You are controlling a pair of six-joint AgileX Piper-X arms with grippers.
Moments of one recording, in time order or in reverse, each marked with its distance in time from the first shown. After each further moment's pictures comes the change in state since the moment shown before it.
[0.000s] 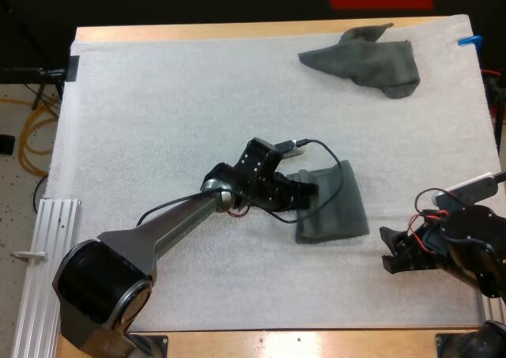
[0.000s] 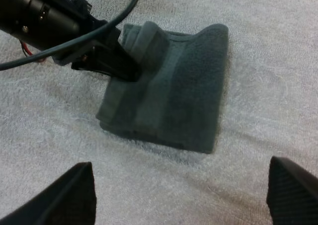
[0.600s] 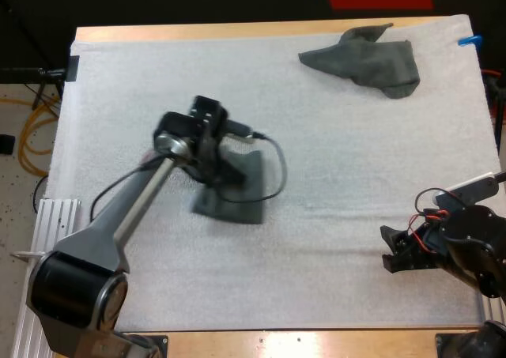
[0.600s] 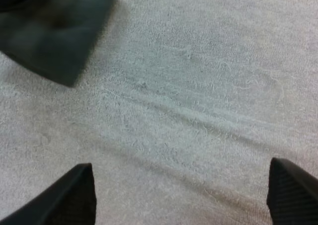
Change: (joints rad) left arm 0.271 -0.069 -0.229 0.660 -0.520 0.705; right arm 0.000 0.000 0.000 0.000 0.011 0.000
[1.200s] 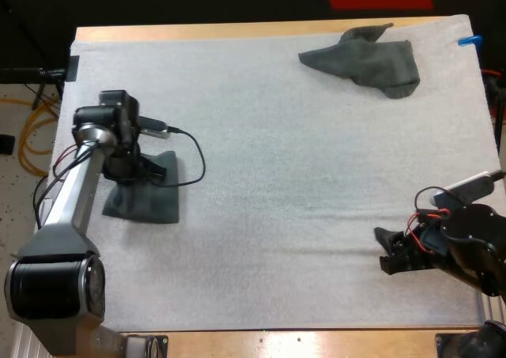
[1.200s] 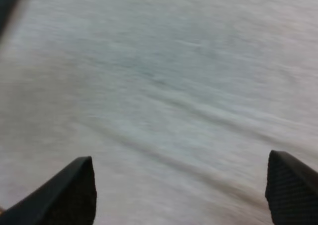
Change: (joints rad) left arm 0.385 0.000 0.000 0.069 -0.232 0.167; right arm 0.000 0.000 0.000 -0.035 -0.071 0.000
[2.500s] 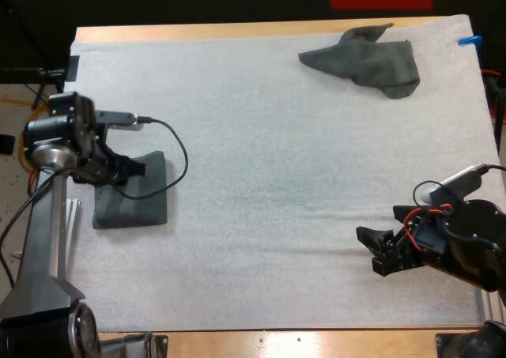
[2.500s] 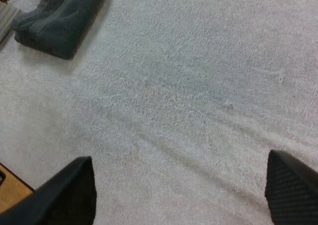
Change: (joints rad) left arm 0.131 -0.213 0.029 0.065 0.238 0.033; right arm 0.000 0.000 0.000 -0.109 -0.139 0.002
